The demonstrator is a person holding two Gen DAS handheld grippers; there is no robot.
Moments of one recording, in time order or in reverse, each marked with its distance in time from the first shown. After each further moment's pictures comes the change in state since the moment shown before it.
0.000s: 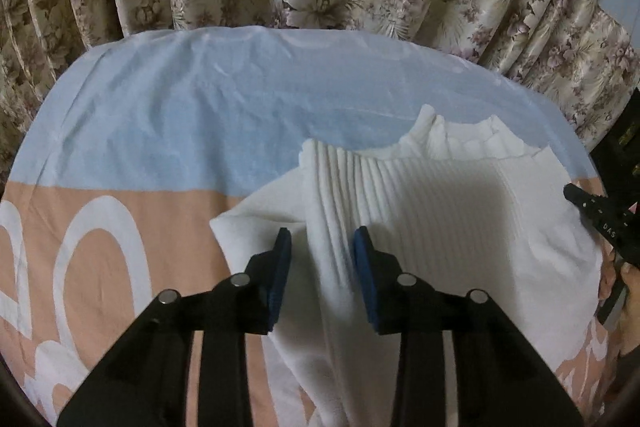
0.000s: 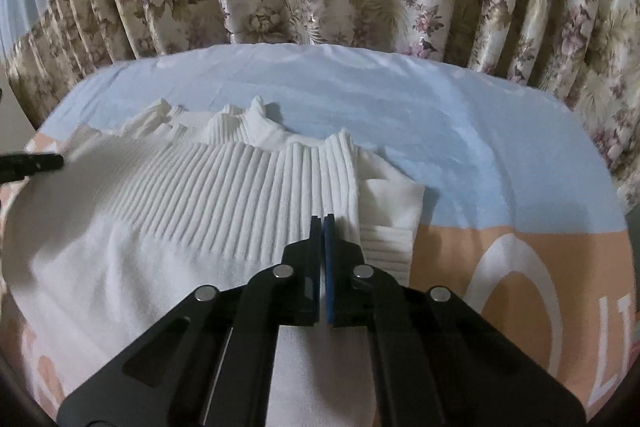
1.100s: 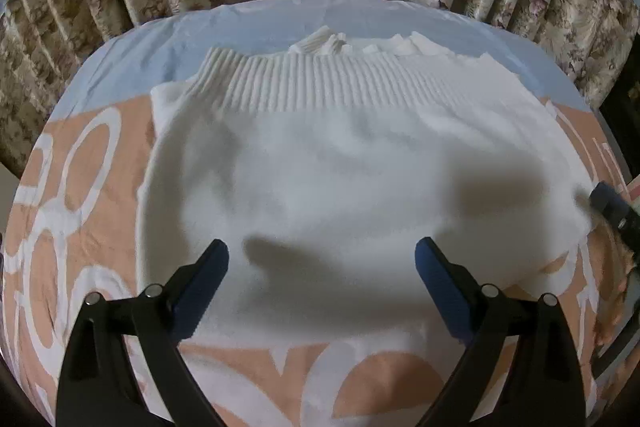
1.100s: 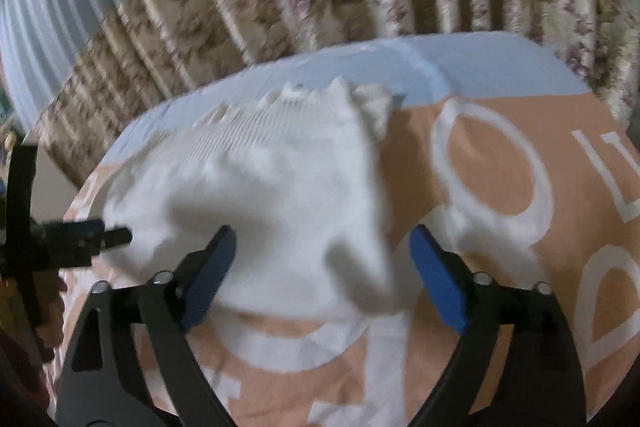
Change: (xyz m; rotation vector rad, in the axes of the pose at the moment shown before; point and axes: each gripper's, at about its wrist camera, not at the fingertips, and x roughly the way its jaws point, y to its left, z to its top) left arm -0.032 -0.137 -0.094 0.056 0.039 0.151; right arm -0.109 0.000 -0.102 0.232 -0.135 0.108
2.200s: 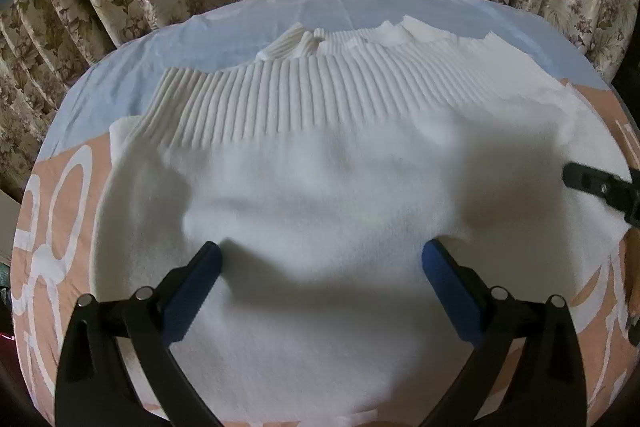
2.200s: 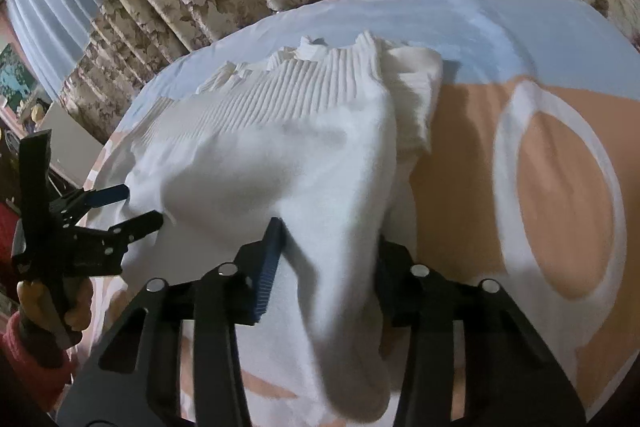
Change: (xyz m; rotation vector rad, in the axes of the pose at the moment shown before) left arm 0.039 -0.019 0.022 0.085 0.014 0.054; right arm 0.075 -0.006 0.034 -0.067 0.264 0.165
